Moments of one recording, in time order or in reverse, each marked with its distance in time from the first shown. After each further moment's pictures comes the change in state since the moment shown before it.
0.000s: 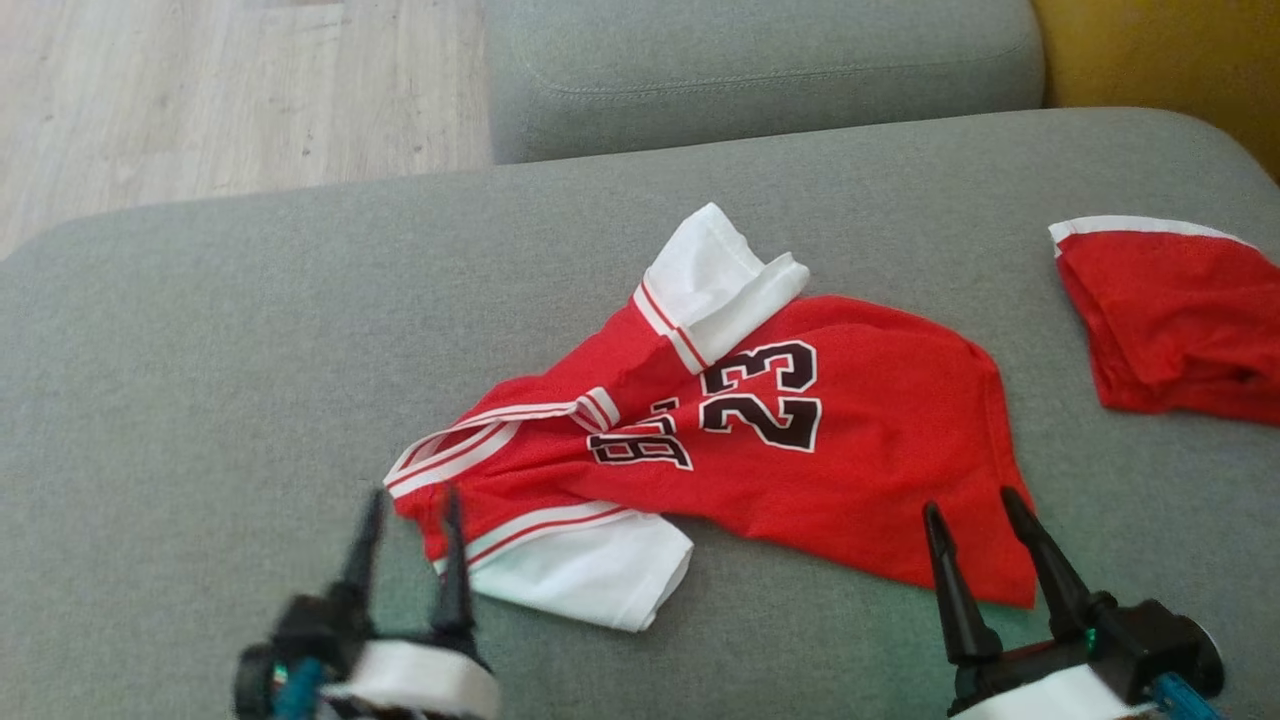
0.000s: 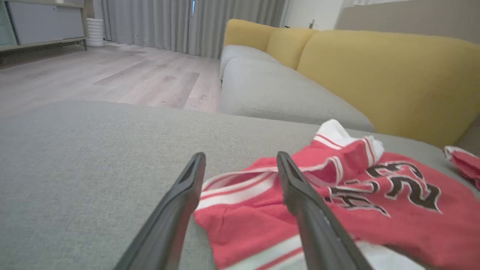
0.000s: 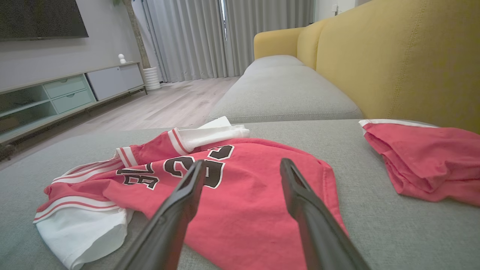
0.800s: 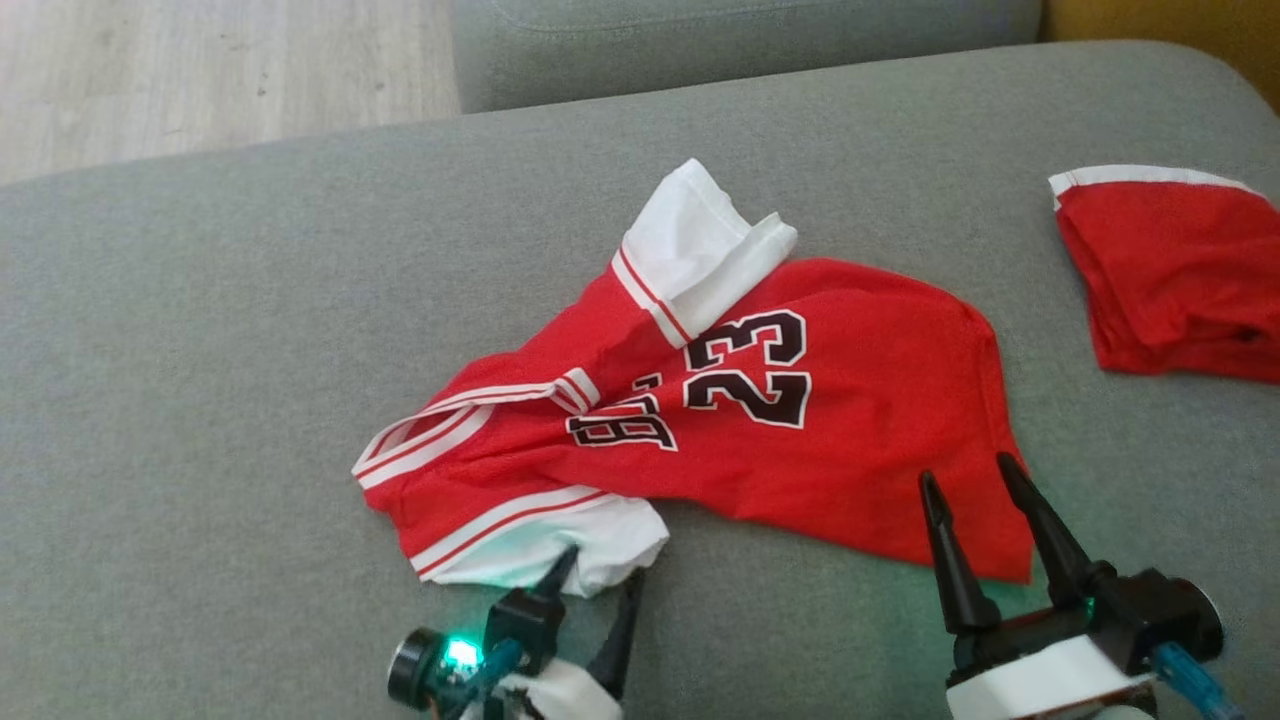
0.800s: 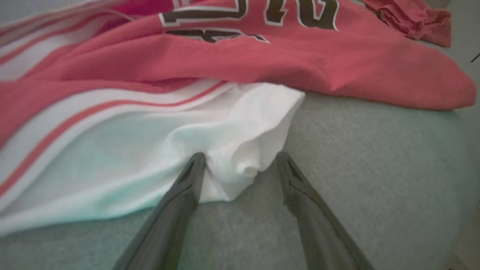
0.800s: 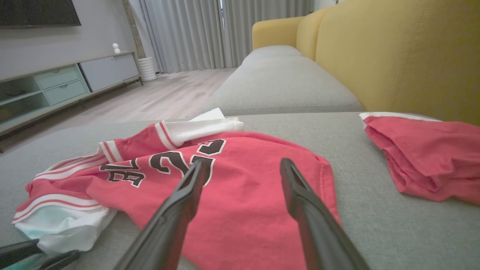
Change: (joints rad) left arm -0.156 -0.024 -0.411 0.322 -0.023 -0.008 0.092; right arm -0.050 -0.017 0.014 0.000 0.001 0.000 0.000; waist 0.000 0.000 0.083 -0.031
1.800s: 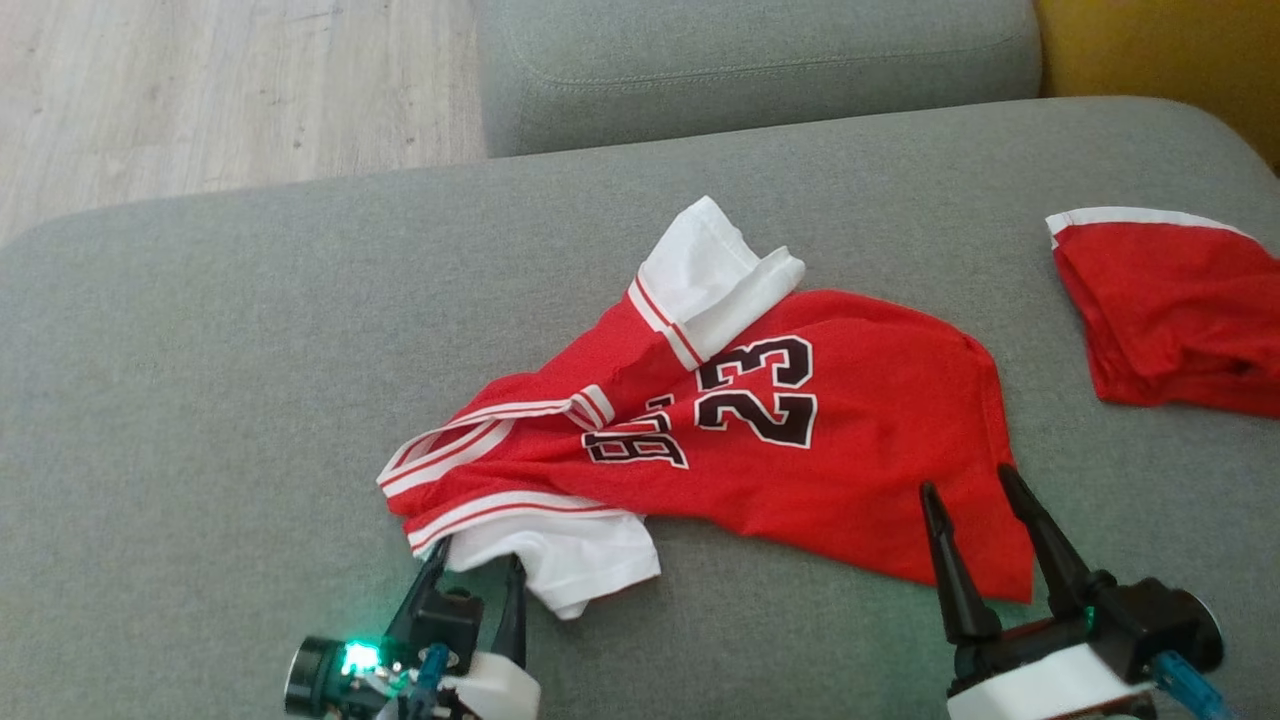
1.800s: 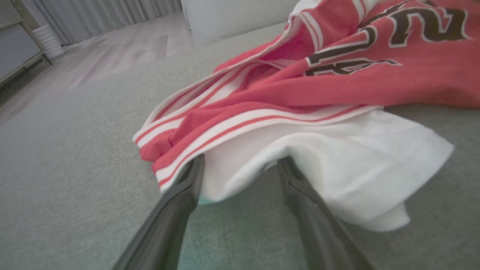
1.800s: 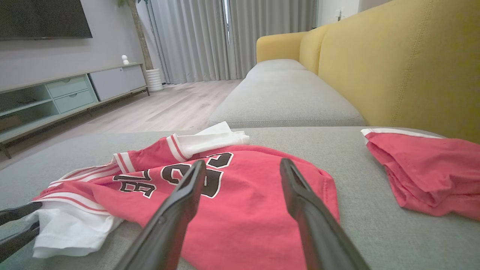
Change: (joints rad) left arm -0.027 0.080 0.043 0.053 0.047 0.238 -0.089; right arm 0.012 -0.002 0.001 0.007 0.005 0.000 0.000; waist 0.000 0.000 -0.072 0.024
